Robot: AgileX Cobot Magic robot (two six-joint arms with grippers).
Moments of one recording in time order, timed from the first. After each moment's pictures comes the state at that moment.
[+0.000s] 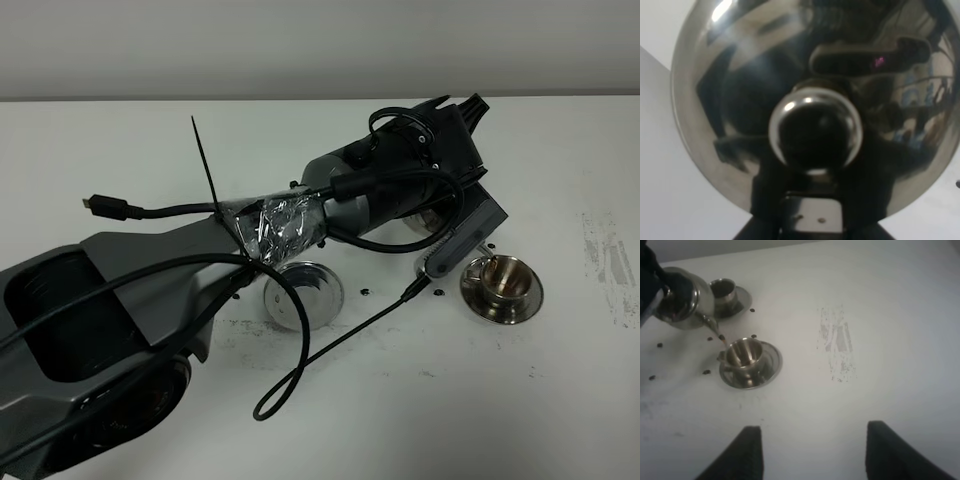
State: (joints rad) left arm -0.90 2.38 -2.10 0.65 0.83 1.28; right arm -0.09 -0.01 -0.52 0.12 1.12 -0.02
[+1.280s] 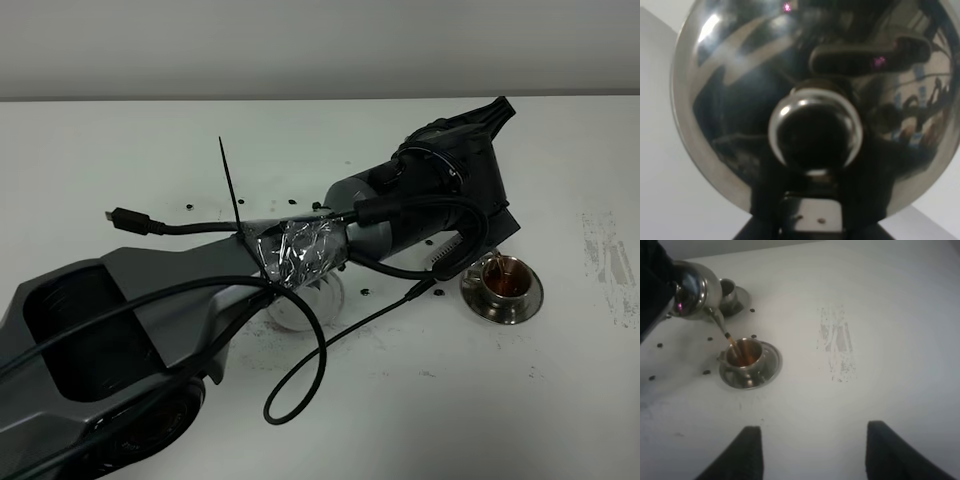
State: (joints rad) left arm -0.95 2.40 -2.10 0.83 0.81 1.23; right arm -0.09 -0.01 -0.52 0.12 1.12 -0.02
